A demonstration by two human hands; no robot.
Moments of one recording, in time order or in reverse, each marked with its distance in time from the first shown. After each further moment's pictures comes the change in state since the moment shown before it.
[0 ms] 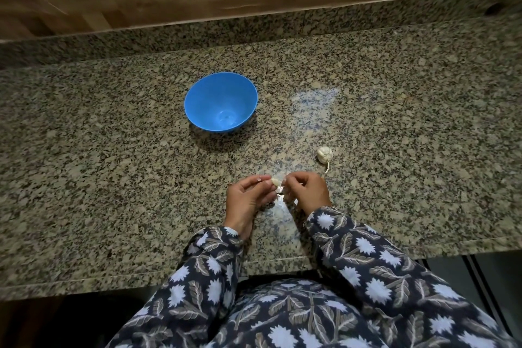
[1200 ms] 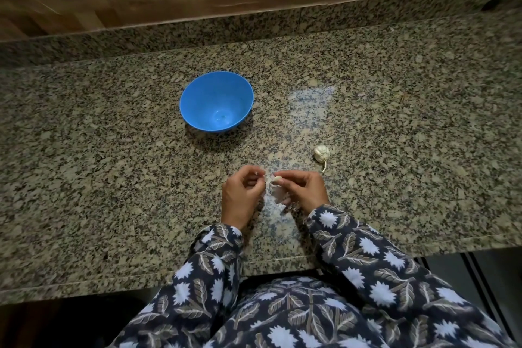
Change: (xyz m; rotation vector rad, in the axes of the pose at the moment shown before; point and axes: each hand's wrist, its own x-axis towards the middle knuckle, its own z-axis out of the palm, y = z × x) left_hand 0.012 0.003 -0.005 0.822 0.012 0.496; right_hand -0.008 -0.010 -0.004 0.504 -0.162 0.099
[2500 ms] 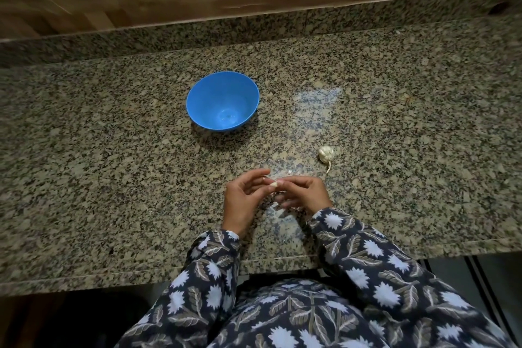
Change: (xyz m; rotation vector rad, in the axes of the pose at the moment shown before) left_hand -0.011 0.002 -0.005 -0.326 -0.073 -0.108; right_hand -0.005 -0.001 0.002 0.077 -0.040 0.127
